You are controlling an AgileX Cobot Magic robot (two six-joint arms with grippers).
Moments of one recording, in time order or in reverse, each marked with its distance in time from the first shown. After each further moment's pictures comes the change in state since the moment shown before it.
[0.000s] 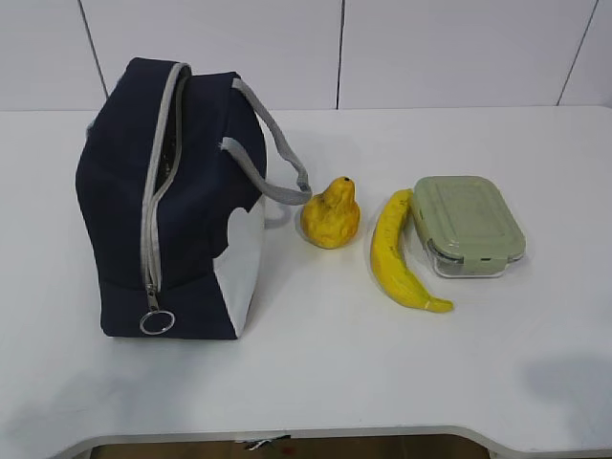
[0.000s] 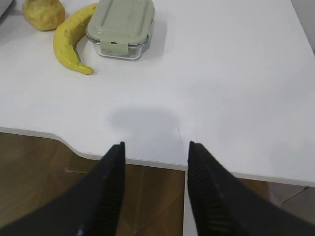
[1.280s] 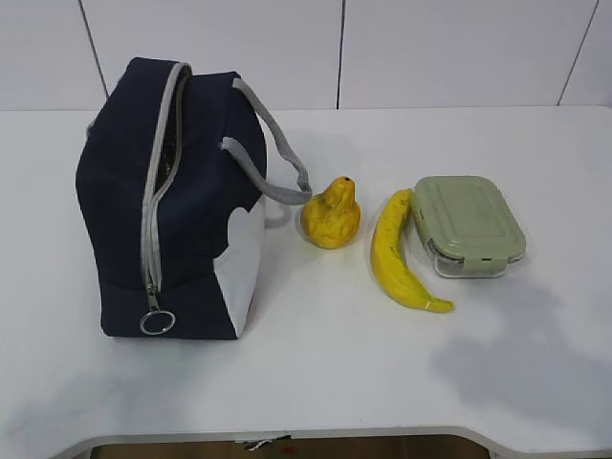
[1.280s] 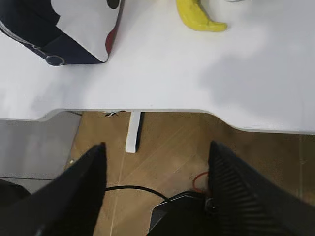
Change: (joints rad) left arm 0.000 0.000 0.000 0.000 0.000 0.000; right arm 0.000 0.452 -0.063 0.495 -0.001 0.086
